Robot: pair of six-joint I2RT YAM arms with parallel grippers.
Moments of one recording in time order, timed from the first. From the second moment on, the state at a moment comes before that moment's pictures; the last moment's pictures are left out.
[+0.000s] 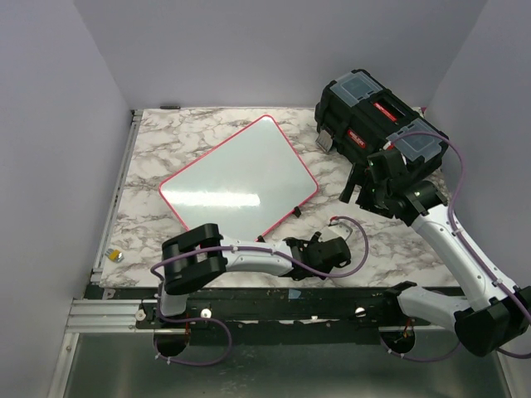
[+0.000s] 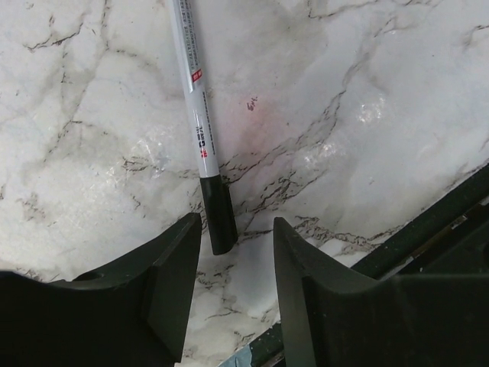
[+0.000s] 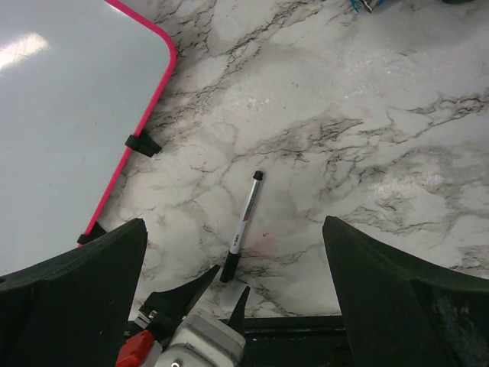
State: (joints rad) left arm -1.34 1.86 1.19 -0.27 -0.35 -0.56; right arm 0.40 1.11 1.09 -0.88 0.19 0.67
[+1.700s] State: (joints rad) left arm -1.34 1.35 0.95 -0.19 -0.19 -0.33; right arm 0.40 0.99 1.10 -0.72 -0.29 0.65
